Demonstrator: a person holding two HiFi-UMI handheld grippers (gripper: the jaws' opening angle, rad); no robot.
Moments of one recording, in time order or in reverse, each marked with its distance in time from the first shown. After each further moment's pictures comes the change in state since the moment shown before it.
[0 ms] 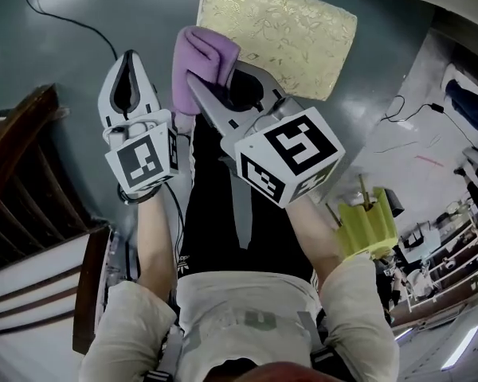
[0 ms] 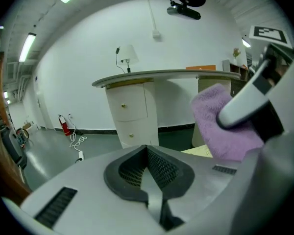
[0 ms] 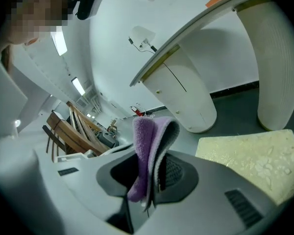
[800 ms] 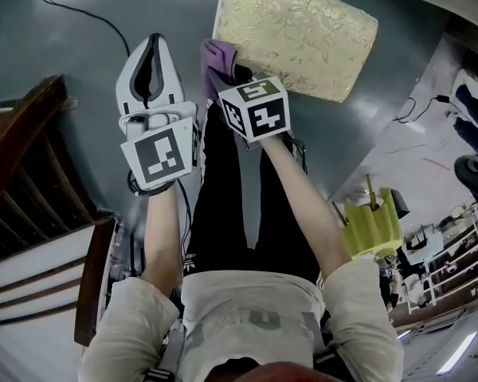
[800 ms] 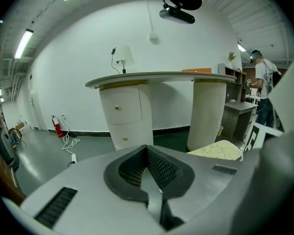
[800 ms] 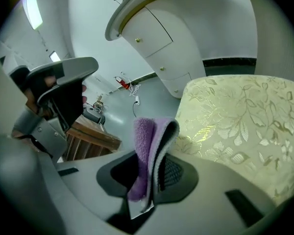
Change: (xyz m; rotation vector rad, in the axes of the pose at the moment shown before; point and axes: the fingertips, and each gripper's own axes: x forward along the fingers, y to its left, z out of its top) left arm 0.012 -0.017 0.012 -0.017 -0.040 -0.059; right arm 0.076 -0.080 -0.146 0.013 0.335 -0.151
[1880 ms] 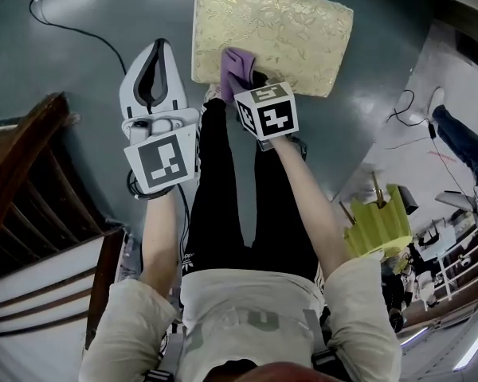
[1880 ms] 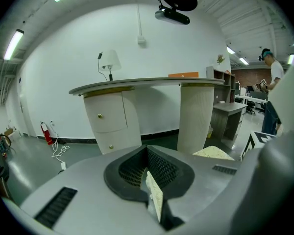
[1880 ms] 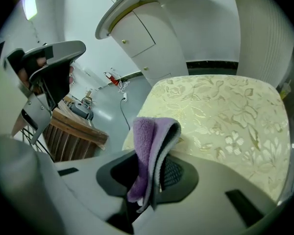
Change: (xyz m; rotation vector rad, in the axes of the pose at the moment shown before) left arm 0.000 -0.047 0.035 0.037 -0.053 -0.093; right arm -0.043 -0.060 -0.026 0.000 0.036 -0.138
